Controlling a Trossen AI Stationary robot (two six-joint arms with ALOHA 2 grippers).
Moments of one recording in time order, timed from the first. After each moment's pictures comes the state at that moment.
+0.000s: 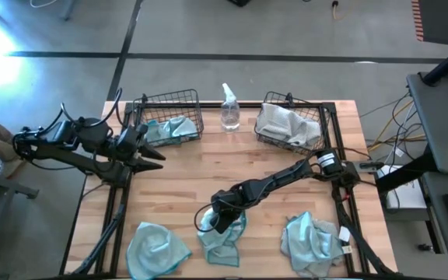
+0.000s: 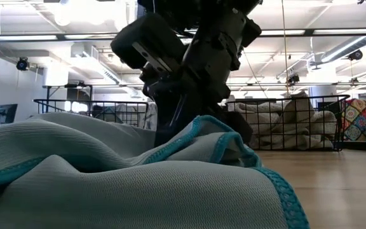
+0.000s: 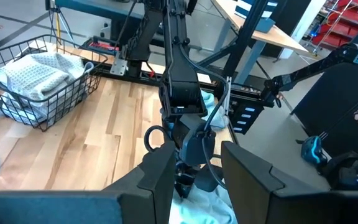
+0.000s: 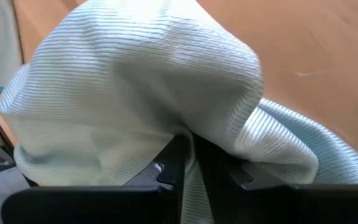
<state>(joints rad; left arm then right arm) -0.18 0.74 1.12 -0.67 0.01 -0.29 0.24 2.19 1.54 -0.42 -0.24 1.05</state>
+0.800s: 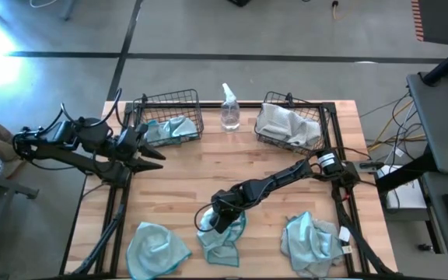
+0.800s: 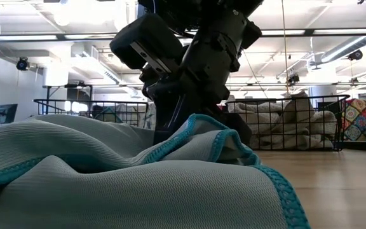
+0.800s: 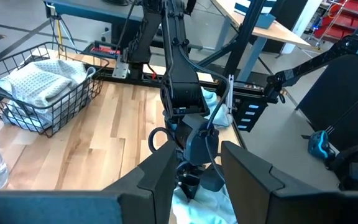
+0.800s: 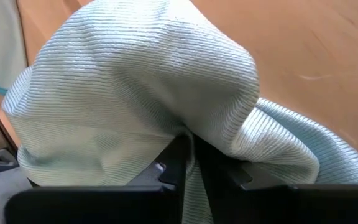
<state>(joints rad) -0.18 0.74 1.12 -0.67 0.01 -0.24 0.24 2.19 1.53 -0.38 -0.24 1.06</state>
